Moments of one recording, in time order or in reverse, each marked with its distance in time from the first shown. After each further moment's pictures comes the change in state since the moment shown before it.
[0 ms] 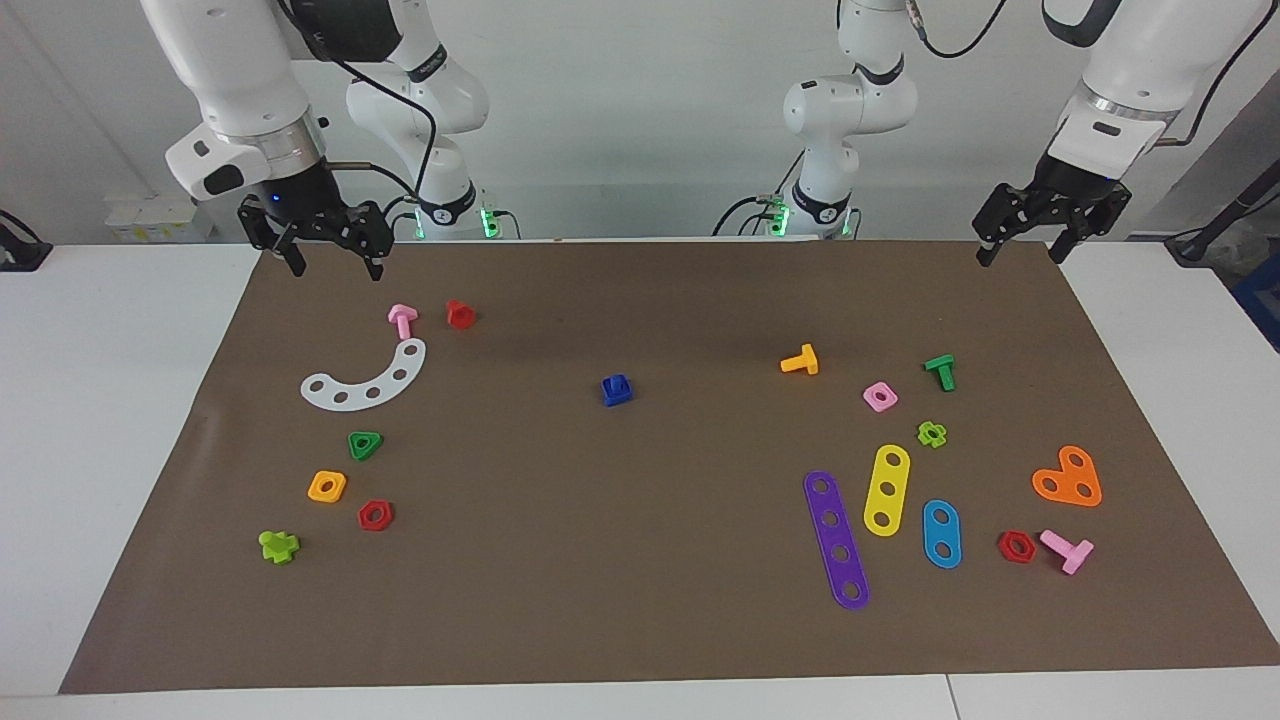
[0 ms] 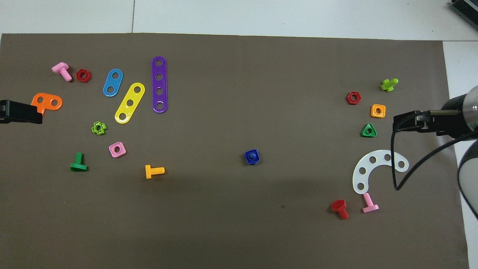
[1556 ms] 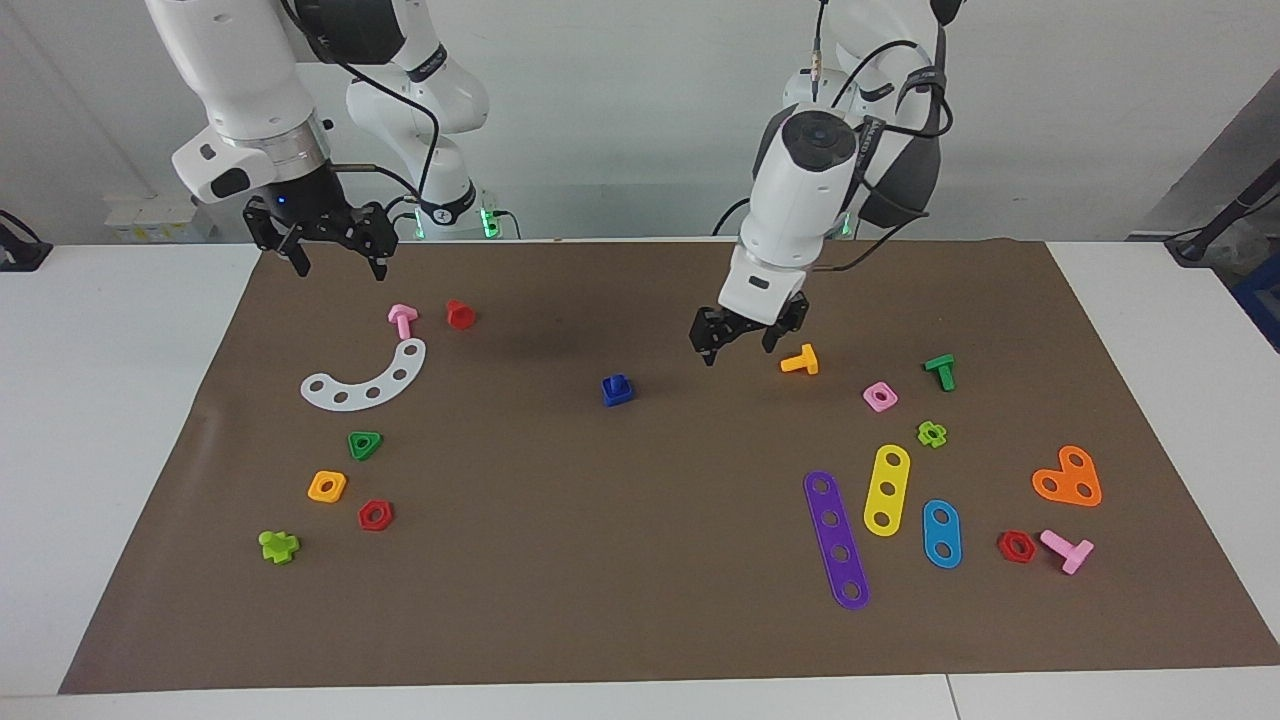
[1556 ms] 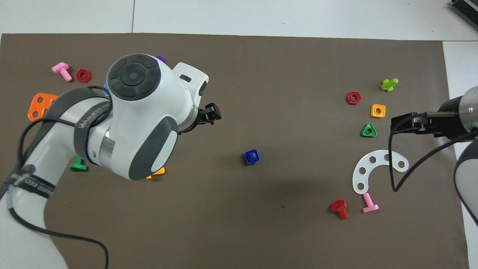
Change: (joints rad) left arm -0.522 0.313 -0.034 -0.026 -0.050 0.312 -0.803; right arm 0.003 -0.002 0.002 -0.009 0.001 -0.002 0.000
